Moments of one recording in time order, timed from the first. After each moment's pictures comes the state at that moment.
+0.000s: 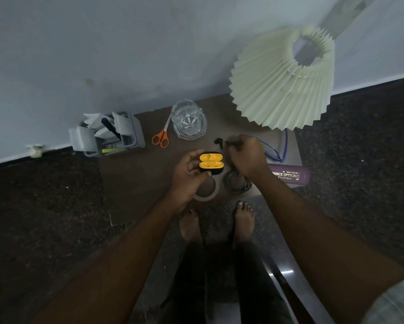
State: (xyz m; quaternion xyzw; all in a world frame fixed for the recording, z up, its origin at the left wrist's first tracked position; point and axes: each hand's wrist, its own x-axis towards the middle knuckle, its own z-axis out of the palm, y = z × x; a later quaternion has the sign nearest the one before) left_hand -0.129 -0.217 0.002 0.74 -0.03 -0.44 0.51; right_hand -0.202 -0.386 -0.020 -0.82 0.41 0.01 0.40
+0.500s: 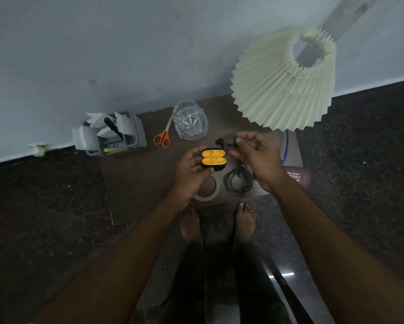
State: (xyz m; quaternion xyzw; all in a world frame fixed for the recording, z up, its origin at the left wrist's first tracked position) left_hand -0.129 -0.227 0.004 0.74 -0.02 -0.43 0.52; right_hand -0.219 -0.390 0.002 -0.45 0.45 -0.11 0.76
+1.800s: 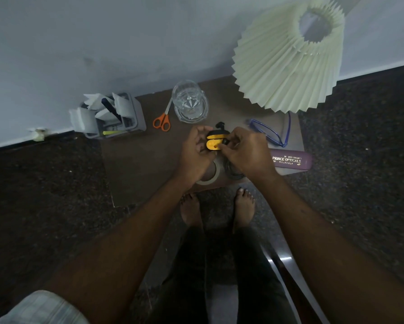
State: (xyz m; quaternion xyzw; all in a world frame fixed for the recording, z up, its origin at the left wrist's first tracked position) left_hand -0.135 -0.238 0.000 0.74 -0.08 -0.38 0.54; right_hand -0.226 -0.363 0.013 -0.86 0.33 -0.03 0.39
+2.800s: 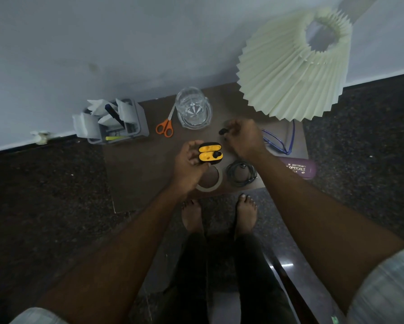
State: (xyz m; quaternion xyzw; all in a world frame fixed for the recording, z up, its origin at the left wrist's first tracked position) left_hand -0.129 -0.215 -0.013 0.76 -0.01 -0.40 0.50; right_hand -0.175 -0.392 -0.034 -0.79 0.42 0.07 0.44
